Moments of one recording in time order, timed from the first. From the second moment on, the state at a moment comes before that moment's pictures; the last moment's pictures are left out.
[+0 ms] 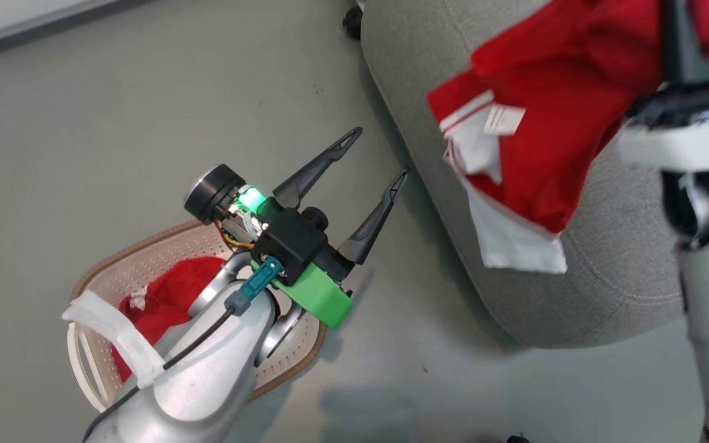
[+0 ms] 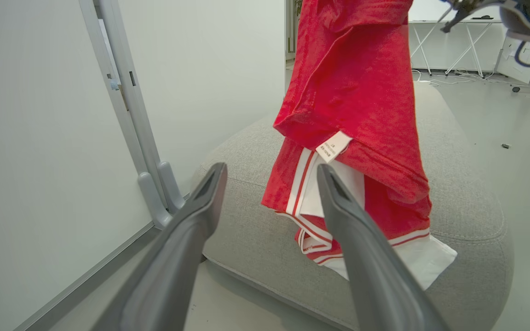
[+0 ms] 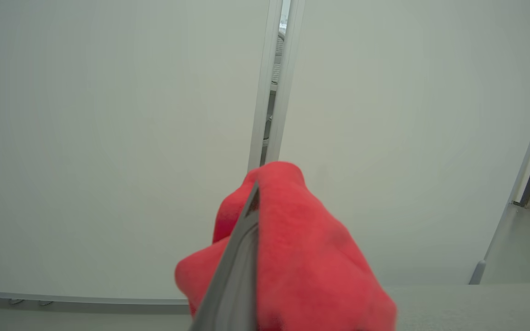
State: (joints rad) left arm -0.60 0.17 -0.67 0.24 -0.19 -0.13 -0.26; right arm -0.65 -0.18 0.01 0.04 0.20 0.13 -0.26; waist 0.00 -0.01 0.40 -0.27
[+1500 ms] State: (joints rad) left arm -0.77 0.20 -0.74 0.22 -0.18 -0.13 -0.26; right arm -1.04 -0.35 -0.25 0.55 0.17 0.13 -0.26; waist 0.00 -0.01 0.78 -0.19
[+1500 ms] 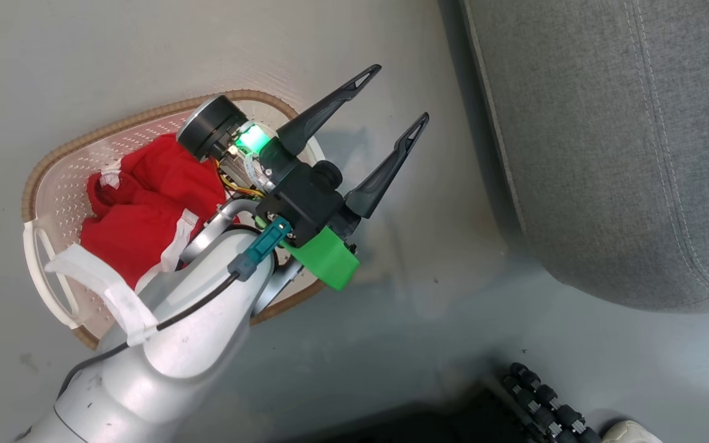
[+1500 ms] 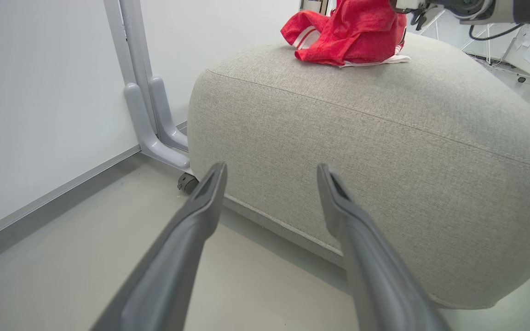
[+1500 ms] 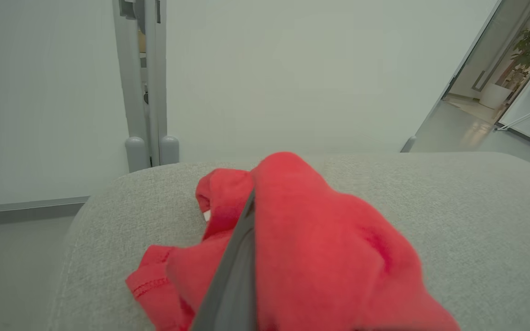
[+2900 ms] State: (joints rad) left arm -0.40 0.16 -0.42 0.19 -0.26 -0.04 -0.26; right arm -0.40 -0.17 -0.12 0.26 0.18 0.13 -0.26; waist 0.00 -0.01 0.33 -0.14
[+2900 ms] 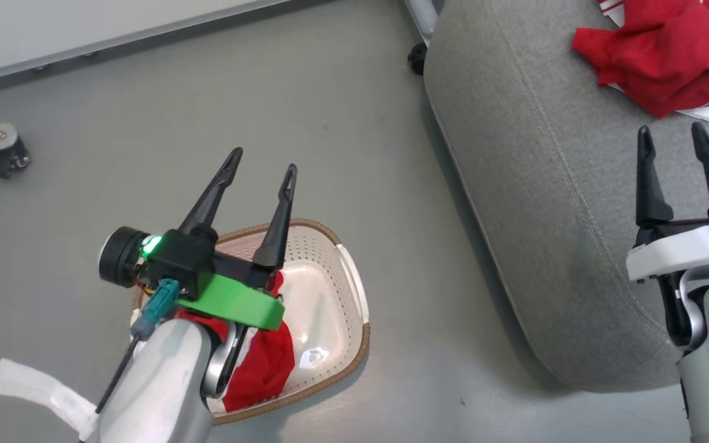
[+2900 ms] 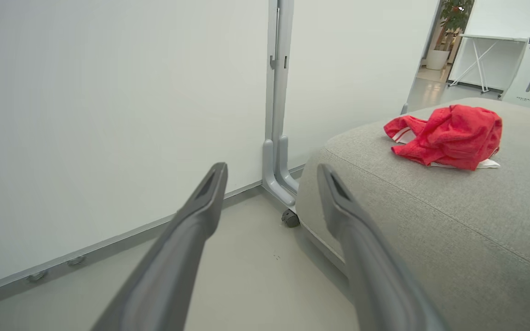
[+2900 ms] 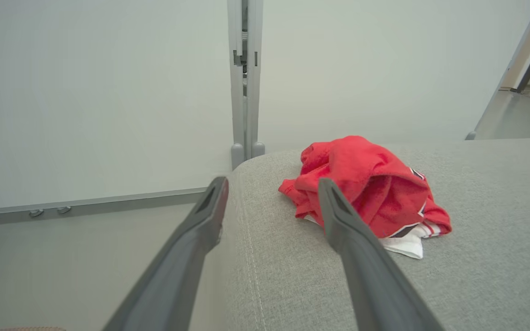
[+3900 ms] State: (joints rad) left arm -0.07 0.08 -0.04 0.15 -0.17 -0.09 -0.26; right arm -0.07 -0.05 0.04 0.09 0.16 0.13 -0.26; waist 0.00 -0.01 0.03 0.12
